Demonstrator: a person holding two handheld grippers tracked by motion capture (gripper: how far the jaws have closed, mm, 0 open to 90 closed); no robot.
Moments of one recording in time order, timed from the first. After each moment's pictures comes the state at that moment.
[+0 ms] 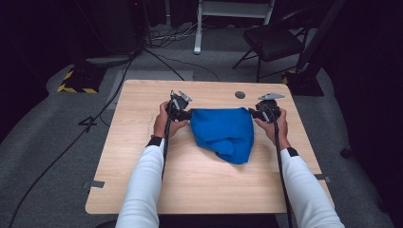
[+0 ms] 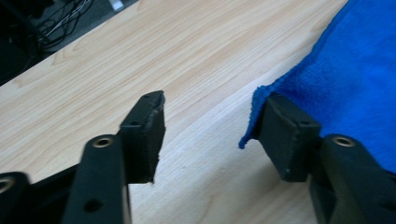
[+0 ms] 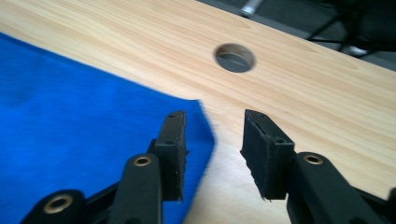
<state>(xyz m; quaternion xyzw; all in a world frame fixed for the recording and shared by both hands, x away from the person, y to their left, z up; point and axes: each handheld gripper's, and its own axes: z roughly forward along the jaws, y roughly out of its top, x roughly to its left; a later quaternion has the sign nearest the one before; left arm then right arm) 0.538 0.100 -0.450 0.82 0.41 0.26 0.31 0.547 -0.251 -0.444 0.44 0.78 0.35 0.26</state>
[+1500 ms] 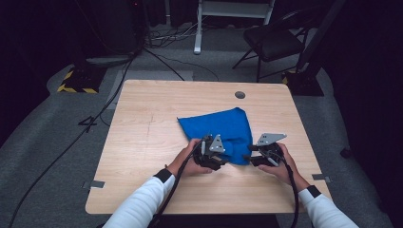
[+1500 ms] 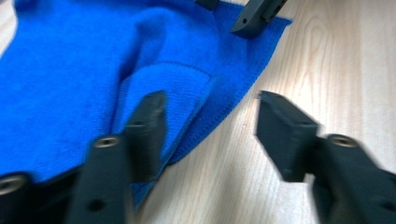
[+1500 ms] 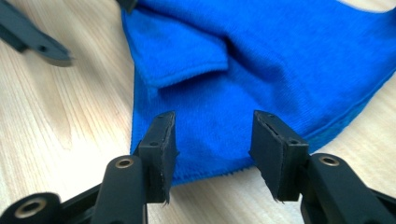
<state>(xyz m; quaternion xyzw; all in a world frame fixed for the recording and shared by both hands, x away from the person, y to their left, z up) 0.405 0.011 -0.467 0.91 0.14 0.11 0.37 0.411 -0.243 -0.471 0.26 0.88 0.36 0.13</state>
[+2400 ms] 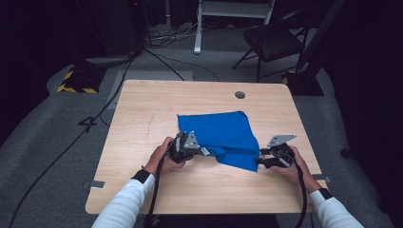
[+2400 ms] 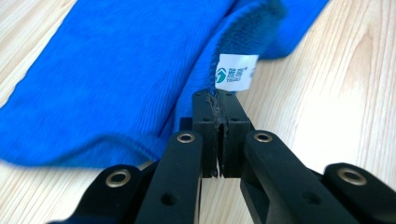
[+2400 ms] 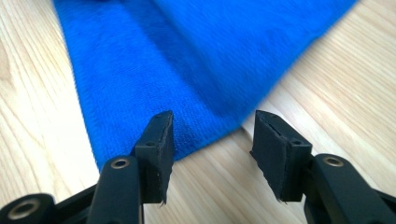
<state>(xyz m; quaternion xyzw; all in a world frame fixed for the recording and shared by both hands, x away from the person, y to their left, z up) 0.405 0.098 -0.464 0.91 0.18 0.14 0.34 0.418 -0.292 -0.487 0.31 0.89 0.32 0.11</state>
